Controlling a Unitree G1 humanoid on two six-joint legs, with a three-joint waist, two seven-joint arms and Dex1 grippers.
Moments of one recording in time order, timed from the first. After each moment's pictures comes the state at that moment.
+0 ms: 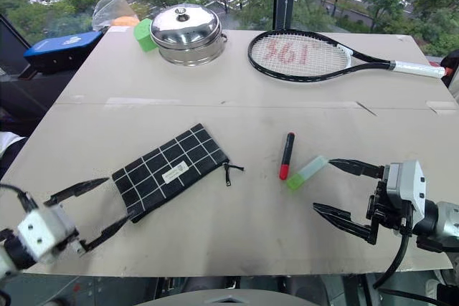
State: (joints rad) left arm 0.58 0.64 0.59 -0.15 -0.24 -0.56 -1.07; right arm 0.34 -0.75 -0.40 -0.64 0.71 0.31 1.09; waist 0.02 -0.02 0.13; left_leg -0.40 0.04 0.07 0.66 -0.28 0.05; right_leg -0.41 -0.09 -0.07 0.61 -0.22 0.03
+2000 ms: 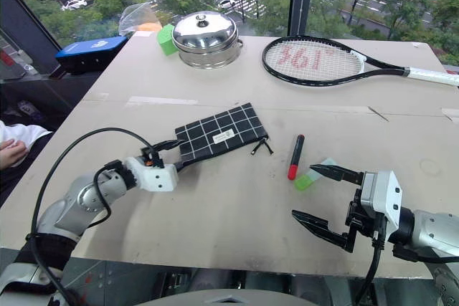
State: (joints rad) left arm -0.21 0.77 -0.09 0.27 0.54 -0.64 -0.42; right arm 0.37 -0.71 -0.28 -0.77 0.67 0.30 0.94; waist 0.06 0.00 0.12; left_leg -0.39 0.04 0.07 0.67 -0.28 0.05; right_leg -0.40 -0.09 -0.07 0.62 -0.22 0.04
